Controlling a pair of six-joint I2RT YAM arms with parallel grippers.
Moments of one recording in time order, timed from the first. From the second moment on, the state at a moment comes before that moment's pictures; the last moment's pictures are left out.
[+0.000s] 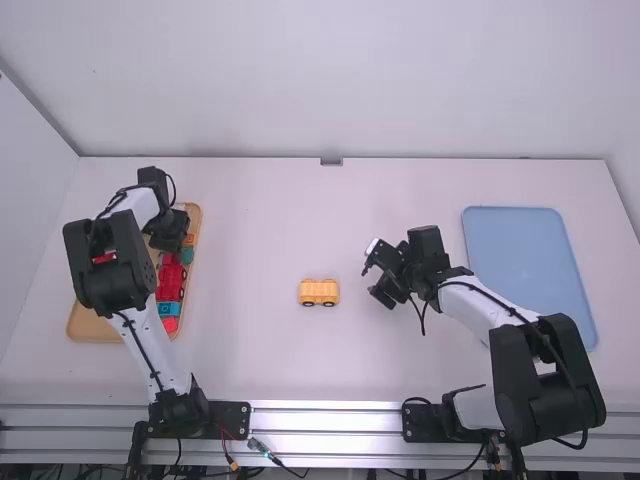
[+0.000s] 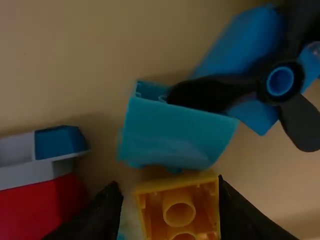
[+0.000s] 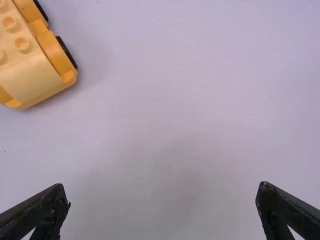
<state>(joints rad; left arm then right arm) 0.34 2.15 1.49 -0.72 -0.06 -1.14 0.26 1.50 0.64 -0.15 -0.32 -0.74</state>
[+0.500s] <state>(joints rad) 0.34 2.14 1.49 -0.71 -0.06 -1.13 0.26 1.50 0.64 -0.15 -0.32 -0.74</state>
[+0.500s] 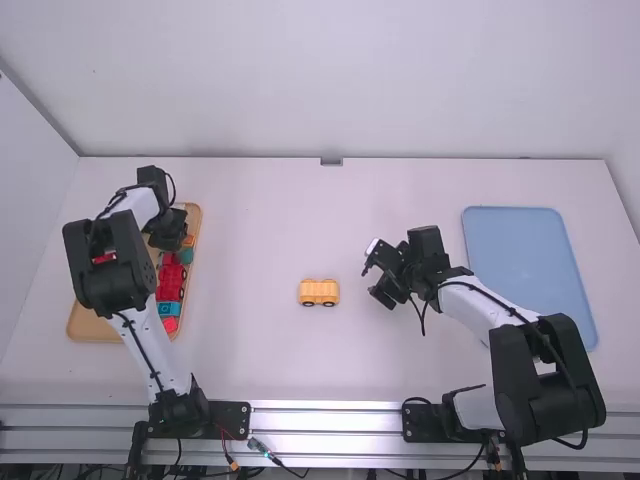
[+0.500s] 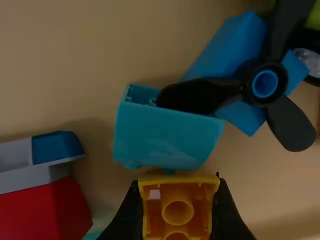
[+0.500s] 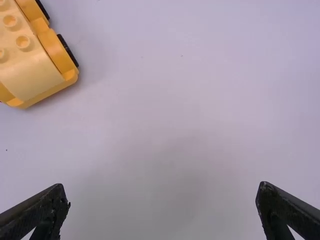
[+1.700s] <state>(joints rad) 0.10 1.76 1.17 -0.26 0.26 -0.49 0.20 1.50 0.64 0.12 -0.80 -0.36</state>
